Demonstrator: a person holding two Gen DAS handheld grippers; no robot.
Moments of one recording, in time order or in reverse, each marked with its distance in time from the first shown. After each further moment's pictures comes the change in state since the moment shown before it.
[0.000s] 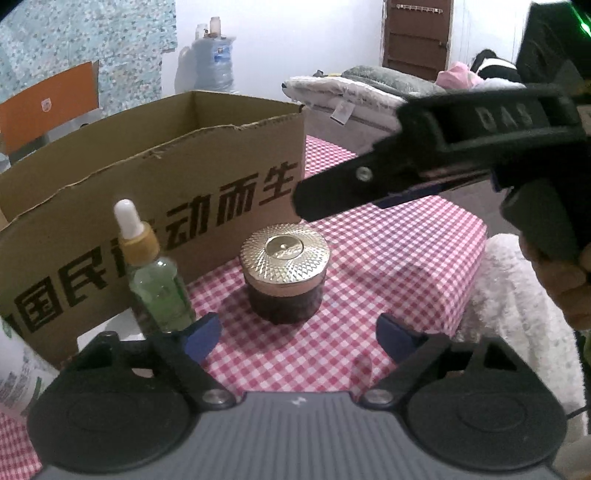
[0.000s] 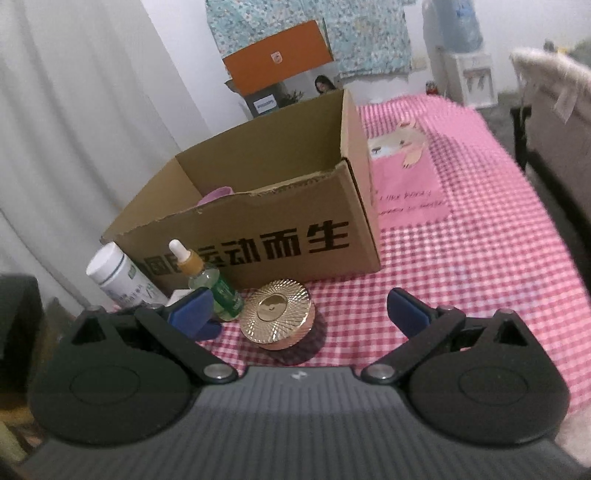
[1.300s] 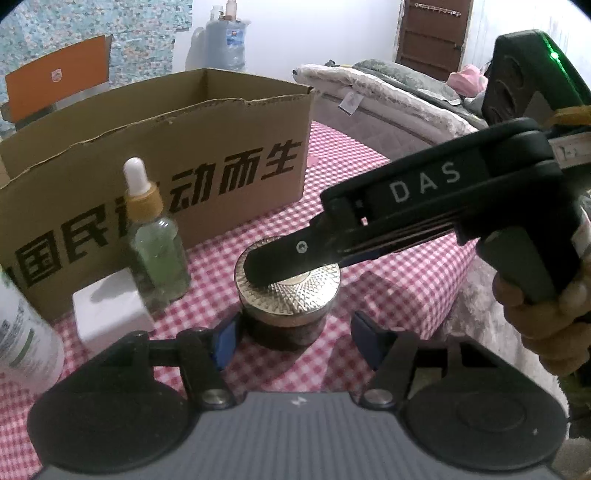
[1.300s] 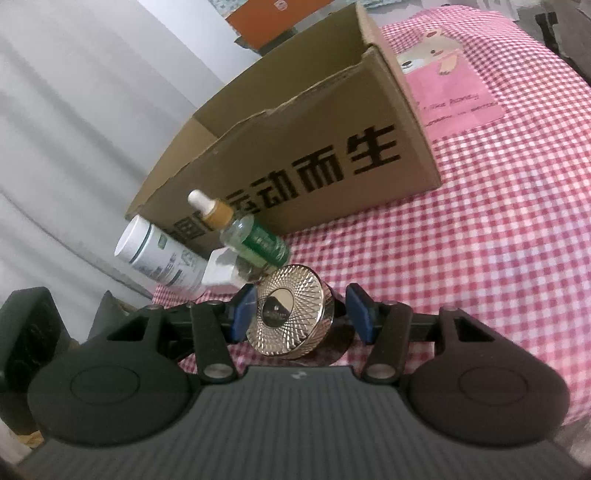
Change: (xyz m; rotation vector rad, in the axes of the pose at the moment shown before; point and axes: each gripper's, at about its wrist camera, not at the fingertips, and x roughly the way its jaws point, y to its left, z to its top) left arm -0.012 0.003 -0.011 -0.080 0.043 -0.014; right arm 0.039 0.005 -0.021 0.149 0.175 0.170
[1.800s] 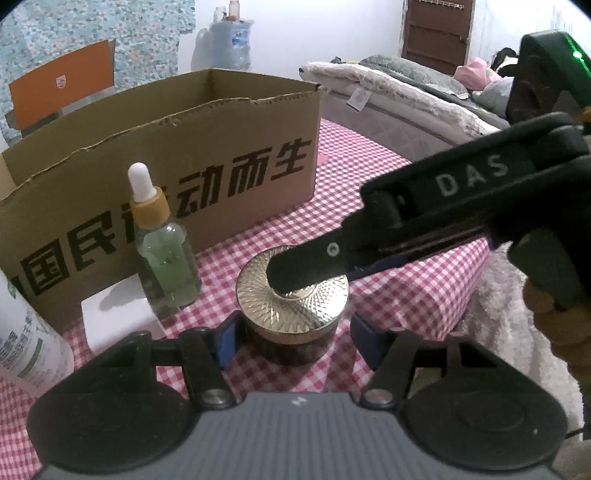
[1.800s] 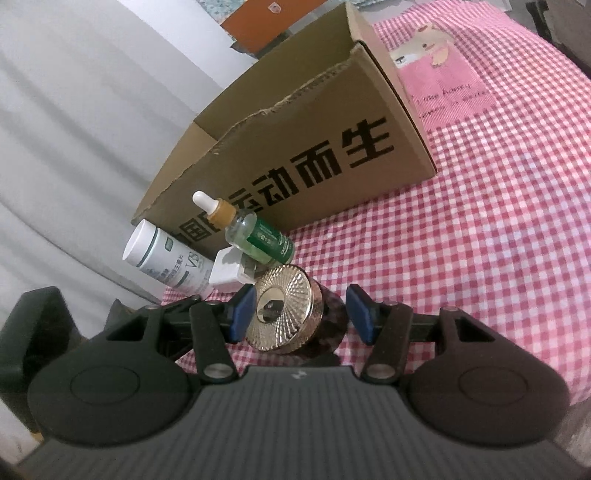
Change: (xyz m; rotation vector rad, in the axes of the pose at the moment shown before) left arm 0.010 0.001 0.008 0.021 0.005 0.038; right arm -0.009 -0.006 -0.005 0.061 -0.007 0.022
